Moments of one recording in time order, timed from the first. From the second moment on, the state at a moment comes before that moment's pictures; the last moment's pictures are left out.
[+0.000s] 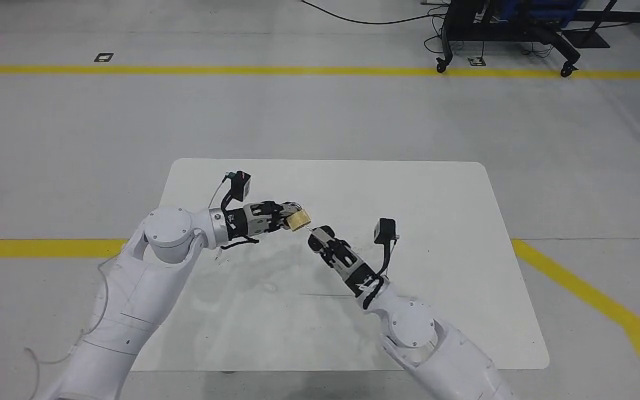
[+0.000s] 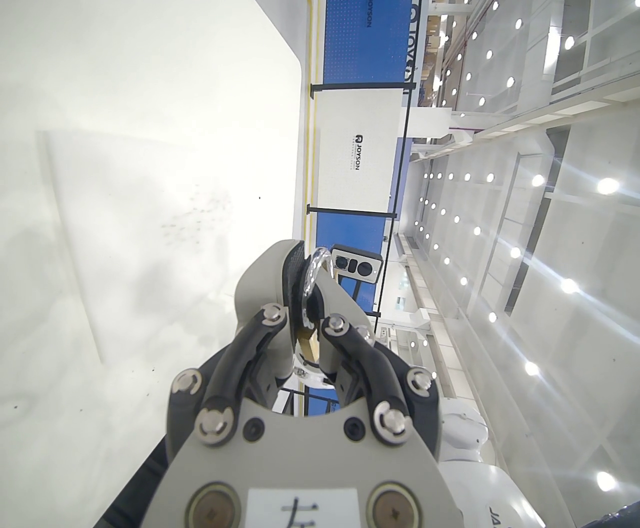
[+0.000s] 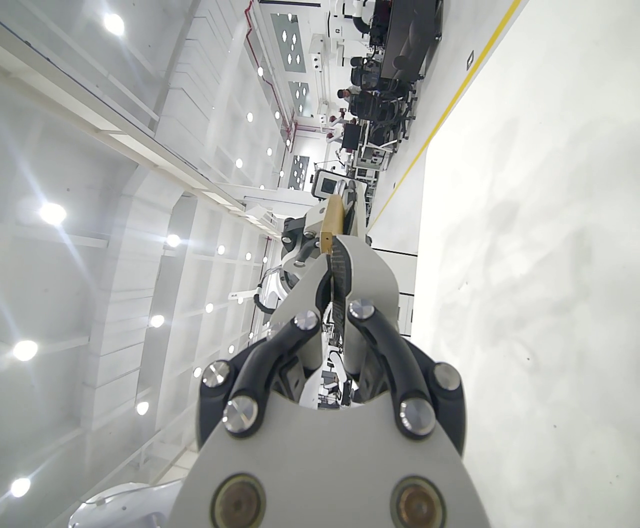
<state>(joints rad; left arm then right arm) 1.02 -1.07 -1.12 -1.43 -0.39 0.17 -0.93 -1.41 -1.20 0.86 -1.71 0.23 -0.19 -0.03</state>
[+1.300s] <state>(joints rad) 1.03 -1.07 -1.13 -1.44 -0.39 0.16 -0.92 -1.42 -1.29 0.80 -1.70 -0.04 -0.14 -0.30</state>
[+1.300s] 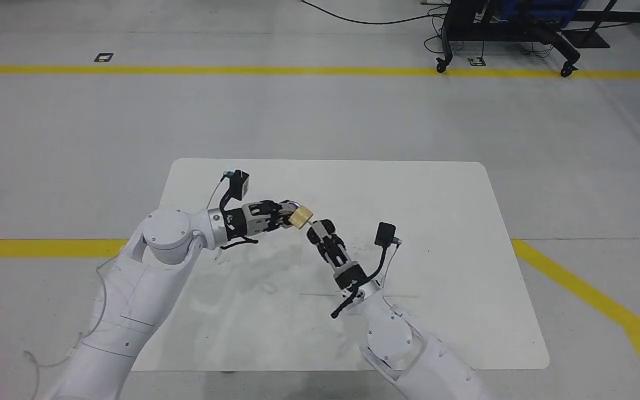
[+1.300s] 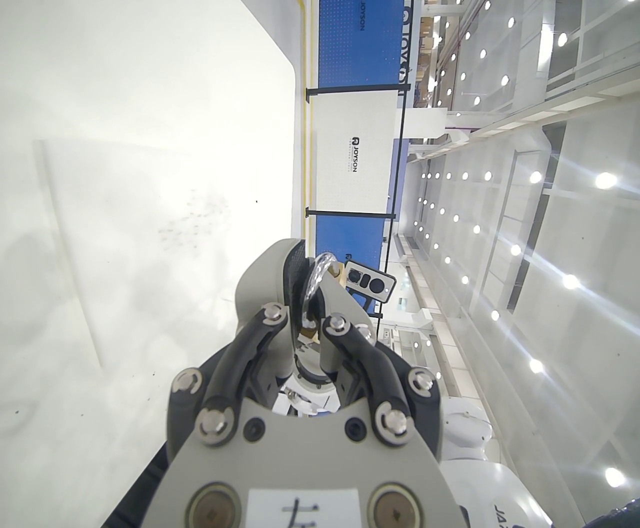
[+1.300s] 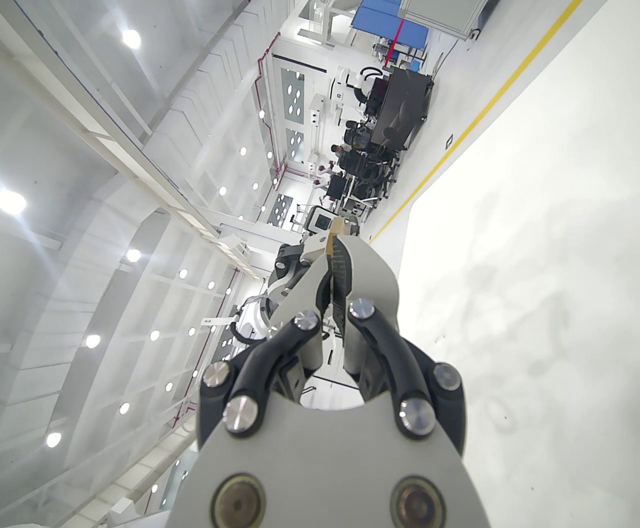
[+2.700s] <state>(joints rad) 0.98 -1.09 -1.11 -1.34 -0.52 0.24 -0.96 -1.54 -1.32 0.98 -1.76 0.04 -0.22 -0.19</state>
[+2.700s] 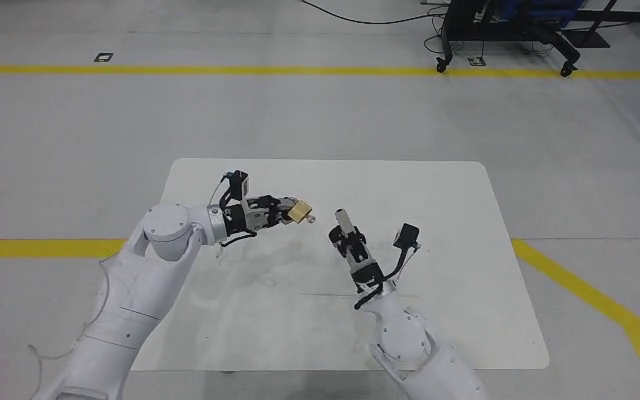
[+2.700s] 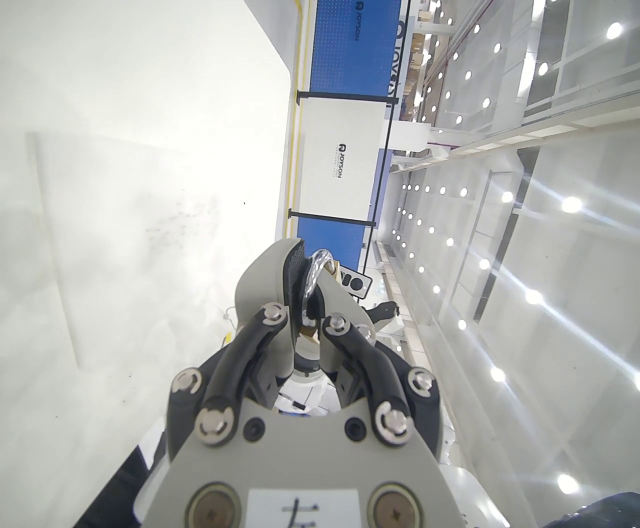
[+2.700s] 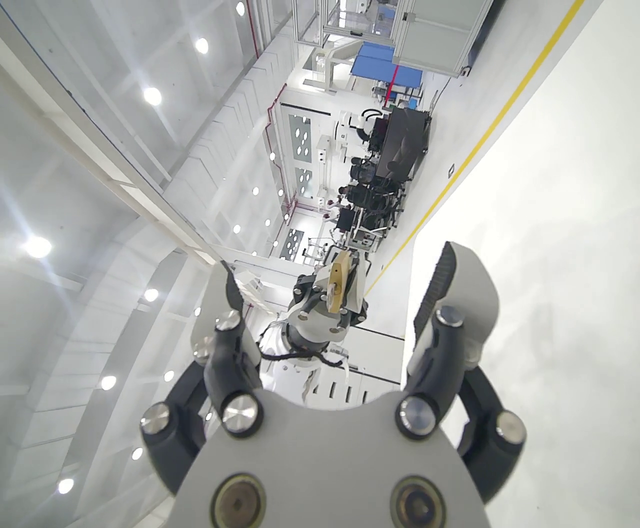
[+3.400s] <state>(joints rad) 0.80 -1.16 -0.94 -1.03 -0.72 0.38 -1.22 -1.56 -1.30 1.04 -1.84 0.10 -0.36 0.11</state>
